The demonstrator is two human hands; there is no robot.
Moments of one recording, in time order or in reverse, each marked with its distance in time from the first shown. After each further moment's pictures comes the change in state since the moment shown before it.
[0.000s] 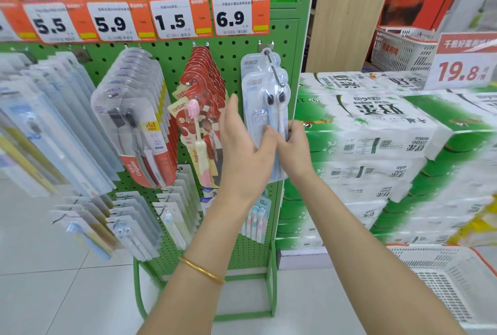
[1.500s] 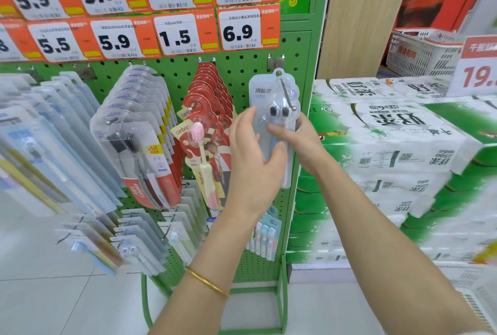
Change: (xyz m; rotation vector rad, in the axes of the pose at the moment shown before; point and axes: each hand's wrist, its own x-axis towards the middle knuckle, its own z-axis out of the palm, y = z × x) left_hand 0.031 -0.013 0.007 0.008 -0.049 0.012; right_hand 0.071 0.000 -0.002 0.235 -0.334 0.059
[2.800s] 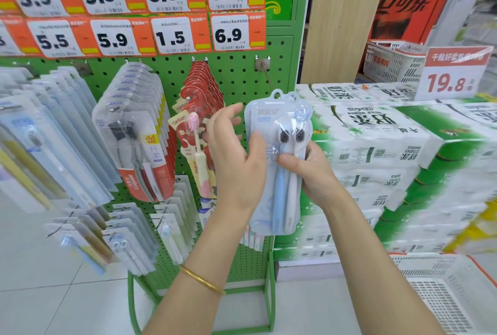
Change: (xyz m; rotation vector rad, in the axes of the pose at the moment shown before) left_hand -0.027 0.019 -0.009 -0.058 0.260 0.175; right_hand -0.107 -0.025 0.001 0.226 -0.115 -0.064
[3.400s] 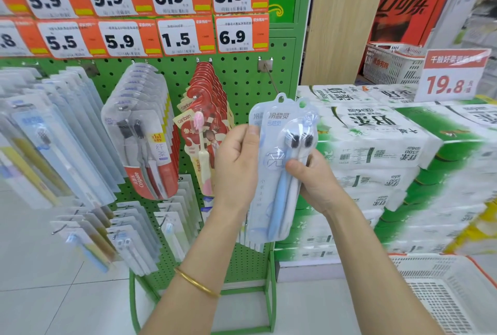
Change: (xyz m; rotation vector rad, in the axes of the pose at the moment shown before) left_hand -0.004 0.006 -0.013 -0.161 -0.118 -0.160; right_hand -0.012 0.002 0.007 0.080 -0.005 0.047
